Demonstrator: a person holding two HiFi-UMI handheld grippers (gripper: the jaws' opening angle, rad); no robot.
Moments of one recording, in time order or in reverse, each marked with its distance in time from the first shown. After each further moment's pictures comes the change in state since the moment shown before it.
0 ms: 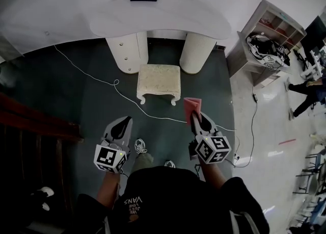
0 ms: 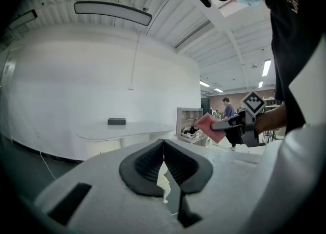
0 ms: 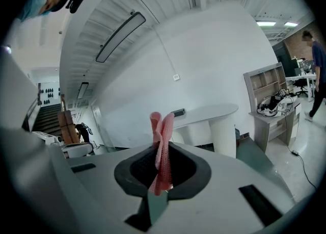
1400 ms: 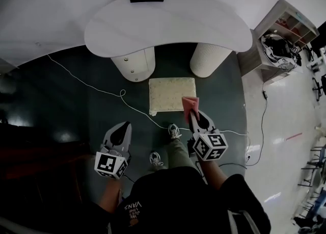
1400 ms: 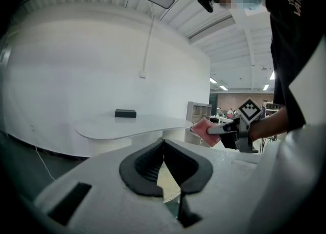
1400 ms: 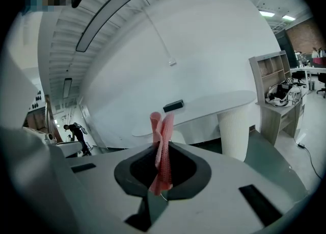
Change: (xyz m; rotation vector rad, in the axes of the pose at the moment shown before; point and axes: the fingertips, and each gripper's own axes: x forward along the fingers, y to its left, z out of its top) left arm 0.128 0.211 -0.001 -0.077 0.100 -0.014; right arm 0.258 0.004 0.011 0.064 0.077 -0.070
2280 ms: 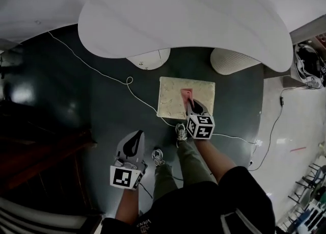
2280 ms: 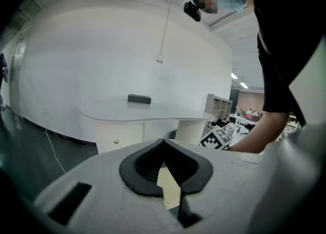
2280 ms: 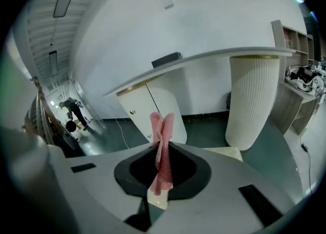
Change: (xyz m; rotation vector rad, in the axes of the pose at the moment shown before) left arm 0.130 0.055 -0.065 -0.114 0.080 0.169; right arm 0.267 -0.103 -0.139 -0.058 0.362 -0.019
